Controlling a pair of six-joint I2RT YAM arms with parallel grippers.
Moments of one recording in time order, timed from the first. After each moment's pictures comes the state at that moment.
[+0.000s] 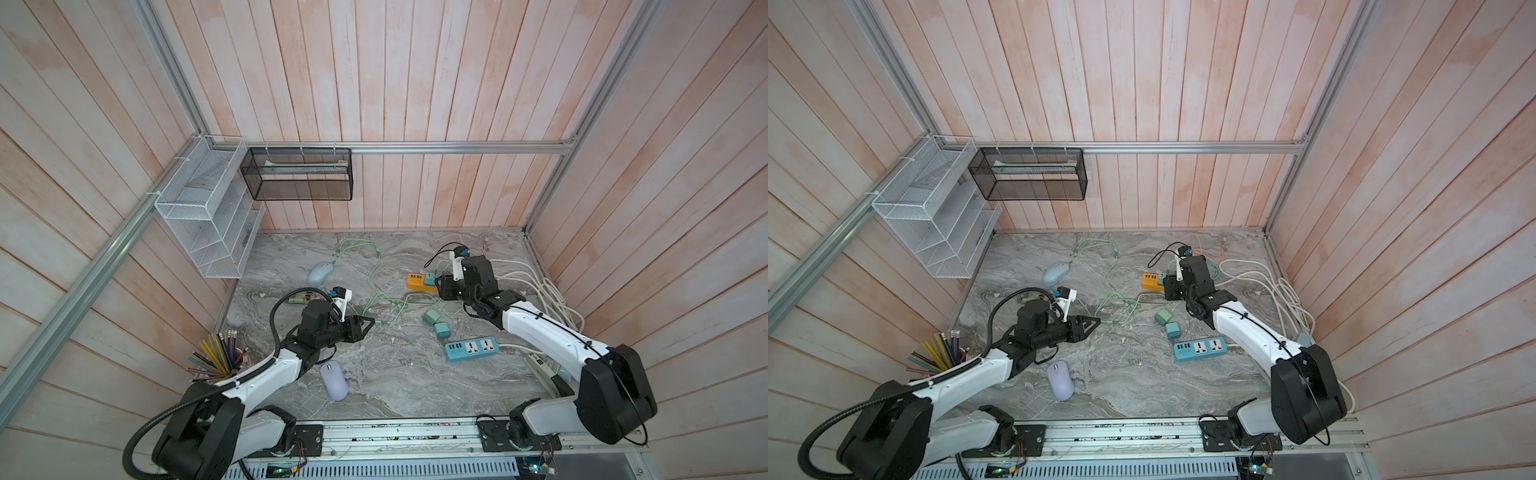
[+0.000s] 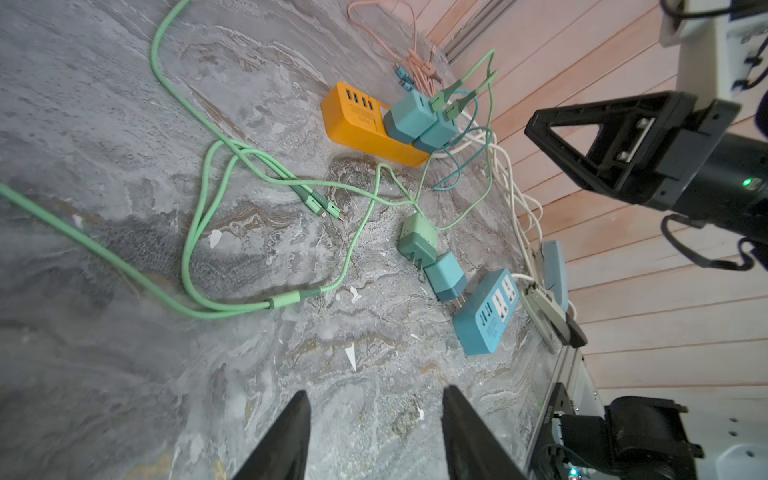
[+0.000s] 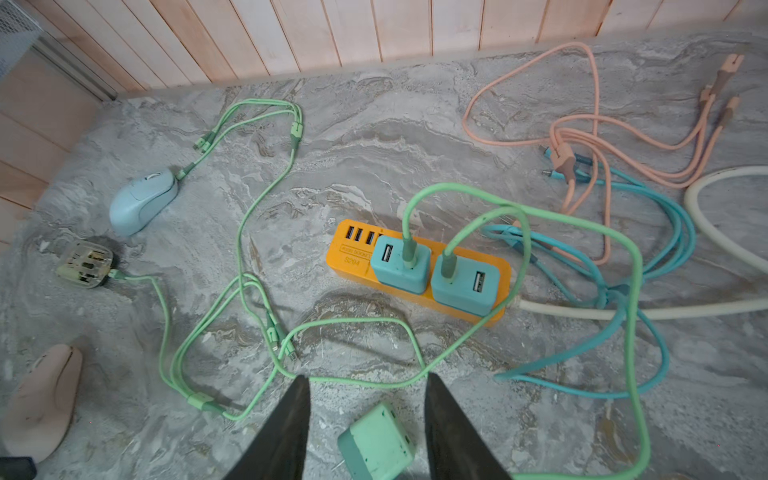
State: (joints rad) left arm -0.44 1.30 0.50 0.28 0.48 -0.54; right arm 0.46 1.43 0.95 -0.17 0.01 0.33
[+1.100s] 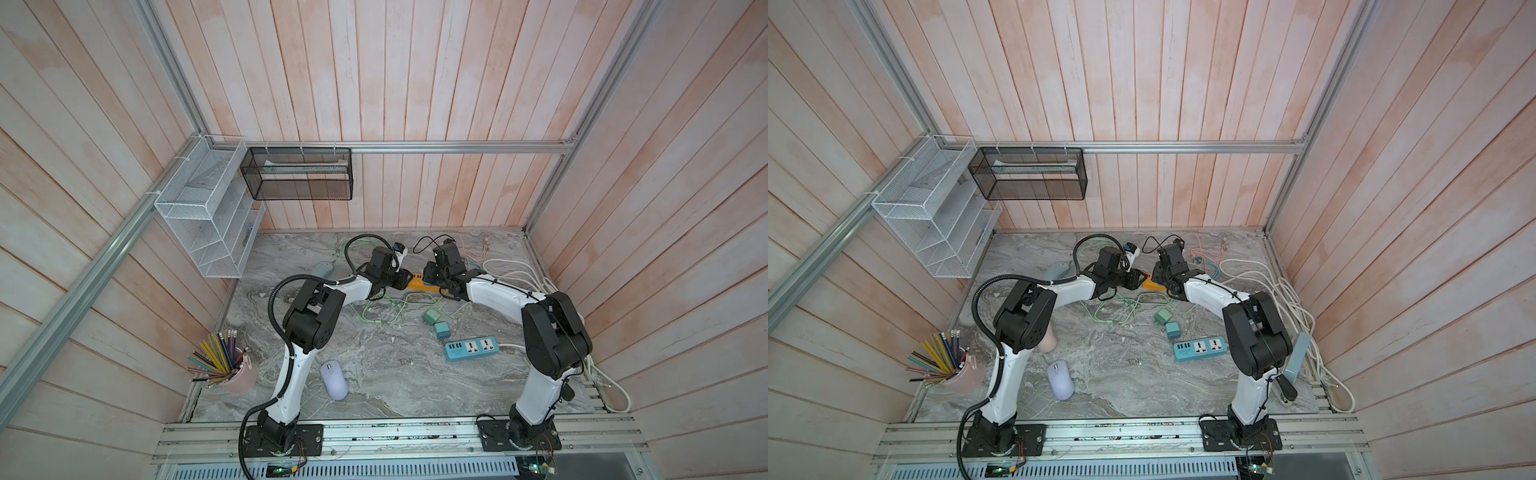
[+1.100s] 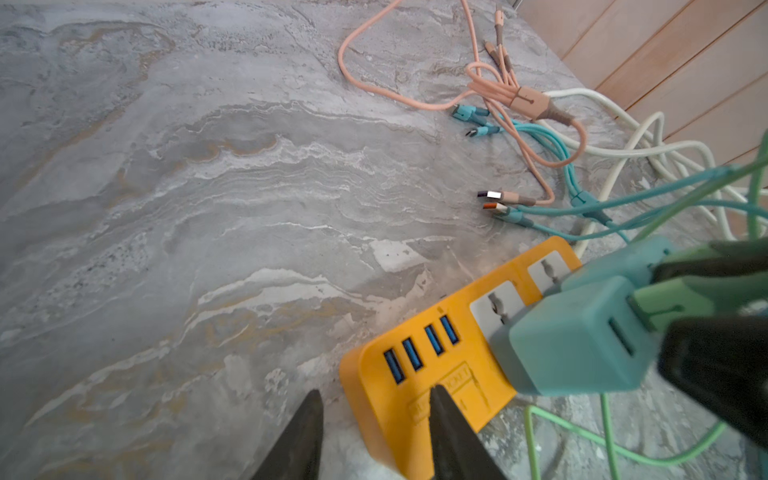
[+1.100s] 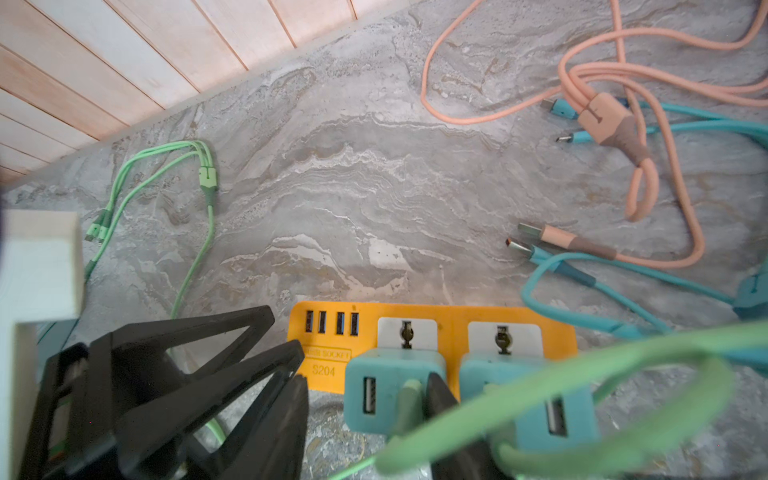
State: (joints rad) left arm -0.54 2.28 1.57 0.09 0.32 -0.17; right arm 0.49 1.84 1.23 -0.15 0.17 0.63
